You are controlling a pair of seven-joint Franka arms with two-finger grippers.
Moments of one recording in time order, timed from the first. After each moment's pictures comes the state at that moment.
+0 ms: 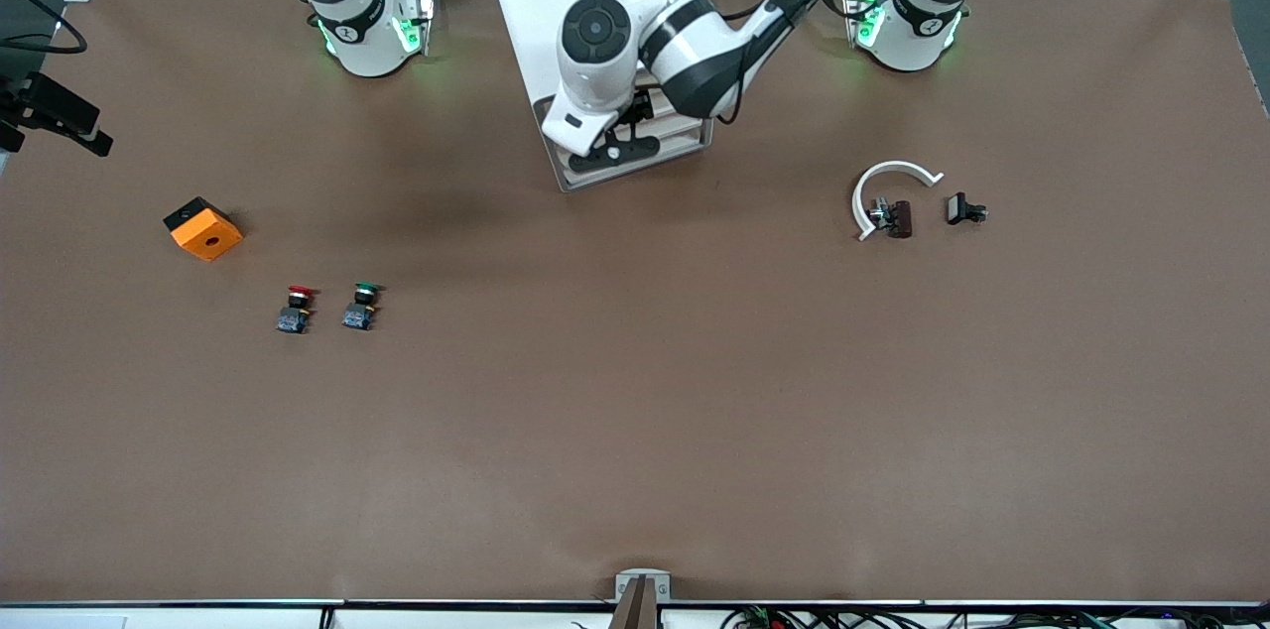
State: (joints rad) left arm -0.76 0.50 -0.23 -1.56 -0.17 1.96 -1.16; right arm 0.00 -0.10 -0.09 -1.62 0.01 1.53 -0.03
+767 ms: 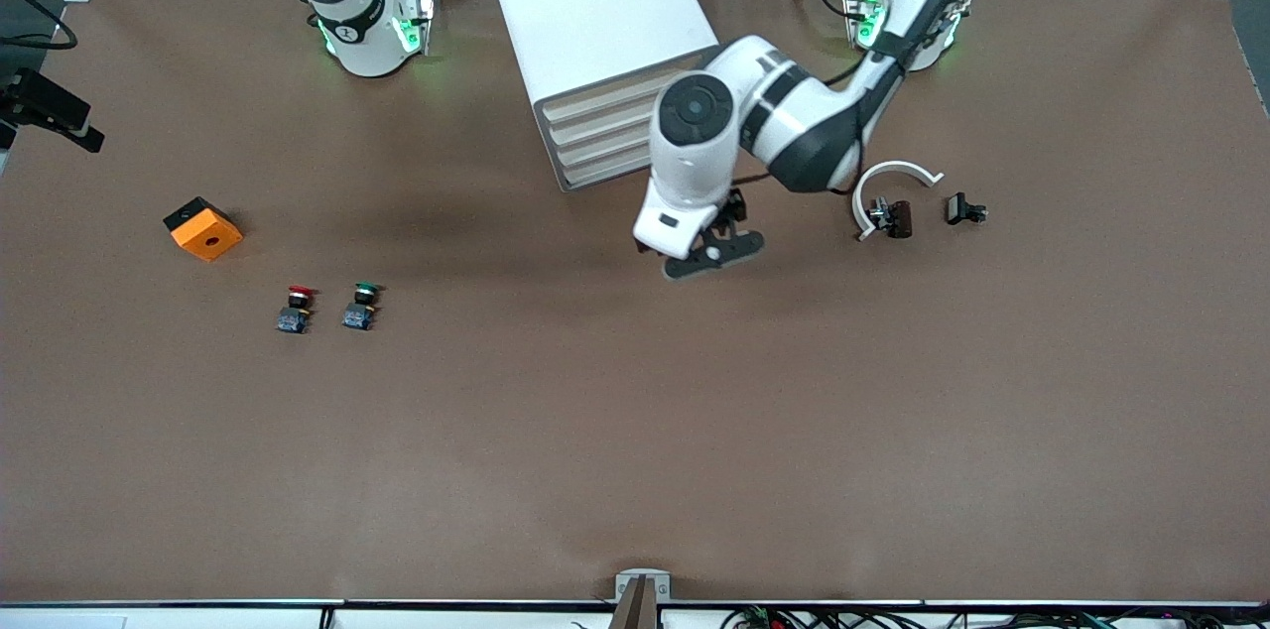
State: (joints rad) left arm -0.50 0.51 -0.22 -1.52 0.11 1.97 -1.02; right arm -0.01 -0.11 -0.10 -1.62 0.01 1.52 -0.05
